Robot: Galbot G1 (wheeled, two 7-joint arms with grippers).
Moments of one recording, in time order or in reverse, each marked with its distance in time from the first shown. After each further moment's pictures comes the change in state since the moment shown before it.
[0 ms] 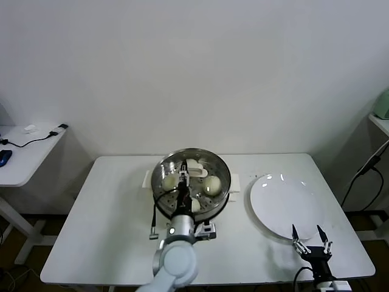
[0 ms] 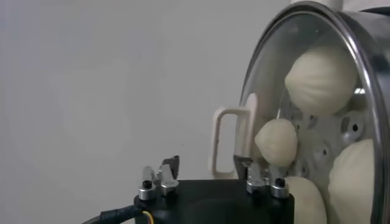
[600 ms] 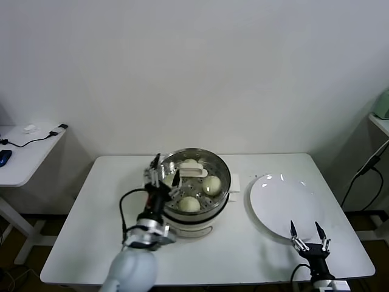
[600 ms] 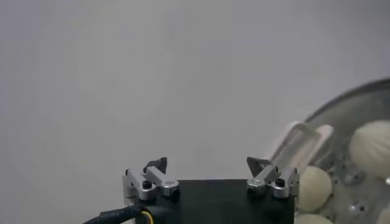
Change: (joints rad) left arm 0.184 0.092 -0.281 -0.197 -0.718 -0.368 -0.264; right arm 0.008 0.003 -0.019 0.010 0.029 0.054 0.006
